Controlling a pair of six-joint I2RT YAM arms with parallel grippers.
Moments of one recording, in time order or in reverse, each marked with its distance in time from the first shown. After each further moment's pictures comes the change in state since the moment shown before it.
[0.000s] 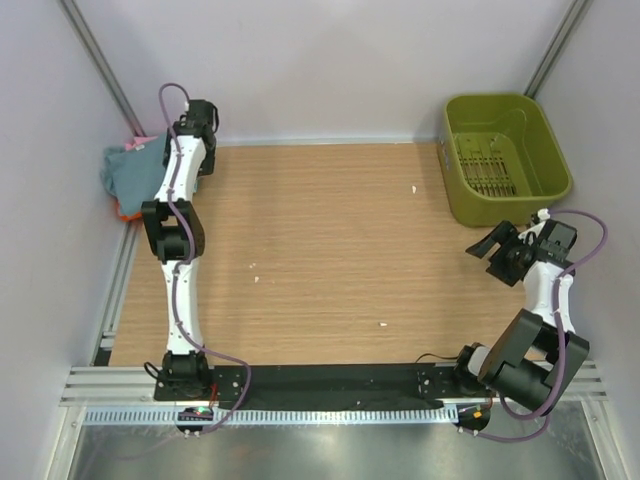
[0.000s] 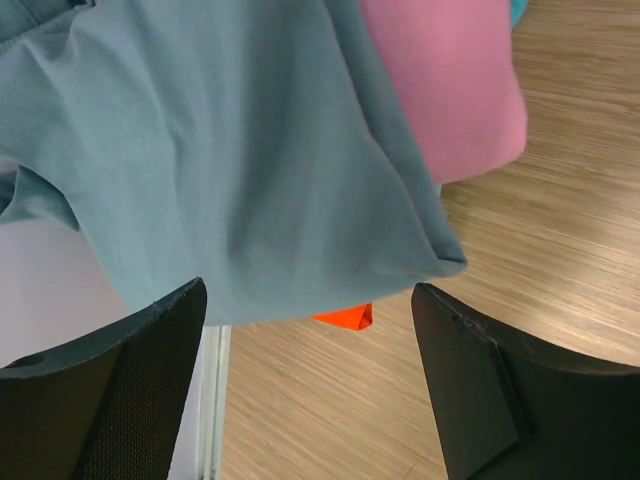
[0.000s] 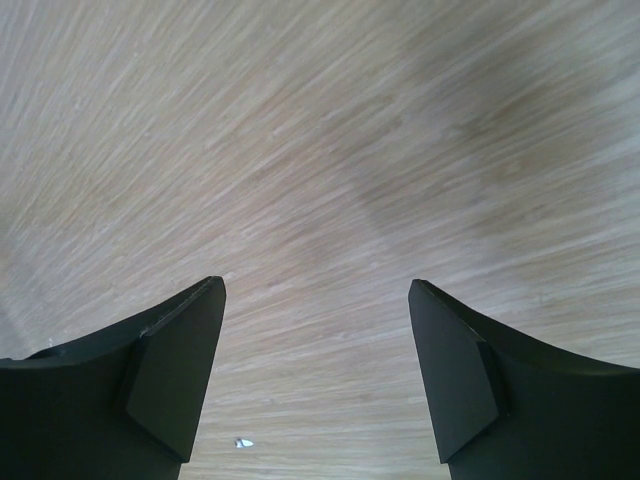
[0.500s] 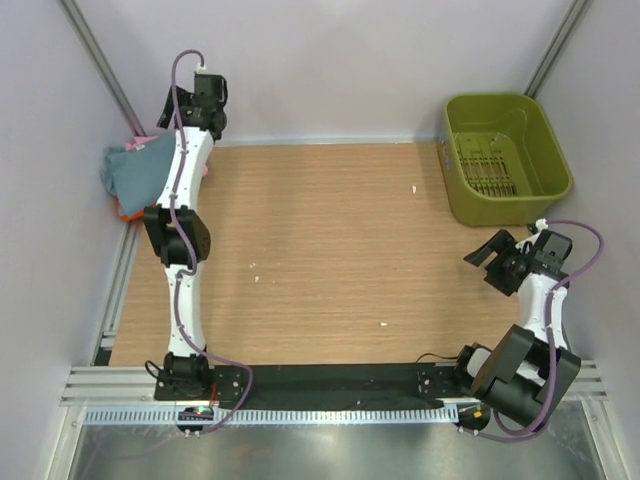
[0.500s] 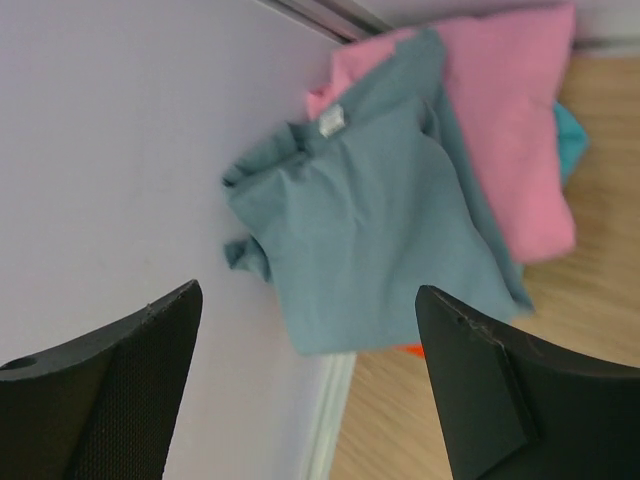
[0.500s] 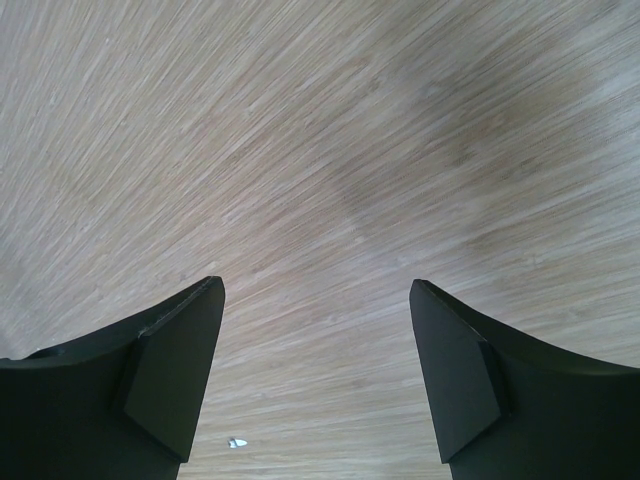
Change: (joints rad) left arm -0.082 -0.096 0.044 0.271 -0.237 0.329; right arm 0.000 -0.089 -0.077 0.003 0.039 0.030
